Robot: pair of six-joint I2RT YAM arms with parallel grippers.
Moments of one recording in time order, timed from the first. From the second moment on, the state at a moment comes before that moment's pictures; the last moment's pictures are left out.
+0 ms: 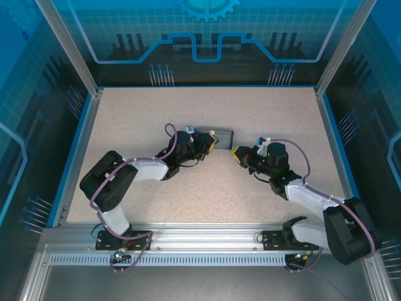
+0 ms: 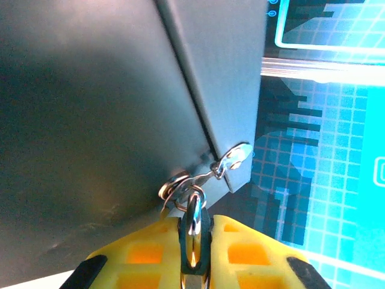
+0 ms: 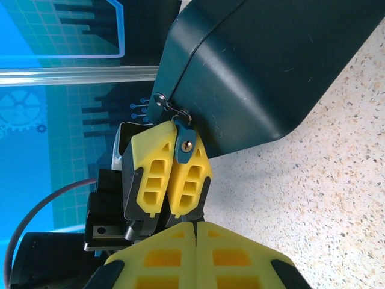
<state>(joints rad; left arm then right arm) -0.61 1.74 0.79 0.68 0.22 -1.55 0.35 1.18 0.41 0.45 -0.47 1.38</state>
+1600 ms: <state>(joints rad) -0.63 1.77 0.76 0.82 0.17 -1.67 0.43 1.49 0.49 0.76 -0.35 1.53</state>
